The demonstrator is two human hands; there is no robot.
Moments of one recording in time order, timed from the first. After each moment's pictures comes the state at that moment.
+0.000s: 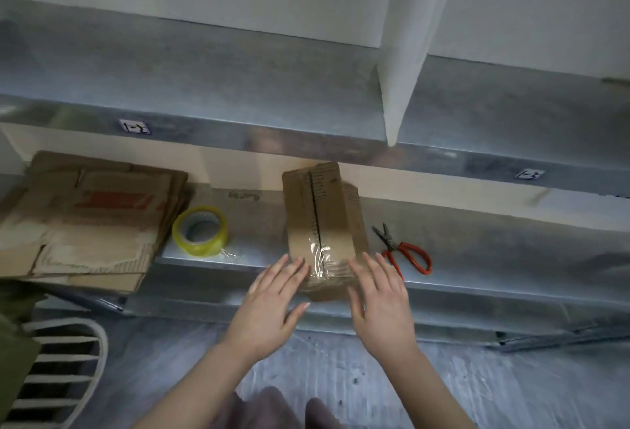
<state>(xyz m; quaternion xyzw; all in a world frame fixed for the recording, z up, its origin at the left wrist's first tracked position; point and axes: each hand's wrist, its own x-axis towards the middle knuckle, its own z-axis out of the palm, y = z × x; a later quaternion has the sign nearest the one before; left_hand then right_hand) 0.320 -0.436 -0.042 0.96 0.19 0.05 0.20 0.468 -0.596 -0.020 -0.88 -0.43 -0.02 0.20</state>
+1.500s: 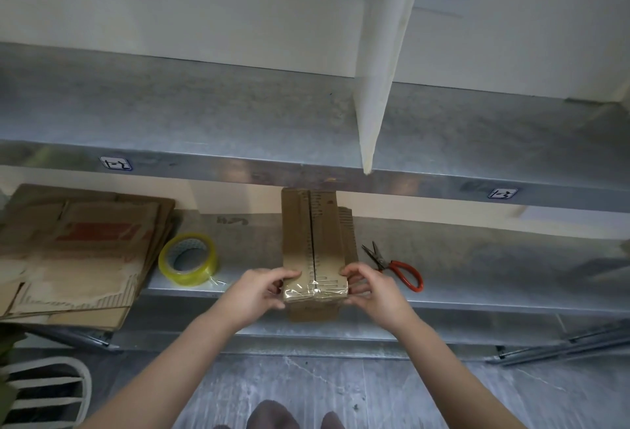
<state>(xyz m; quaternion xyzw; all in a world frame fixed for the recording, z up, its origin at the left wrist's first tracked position) 0.364 -0.374 -0.031 0.89 0.20 -0.03 0.42 0.555 -0.578 -0.040 -0.81 -0.40 0.26 0.33</state>
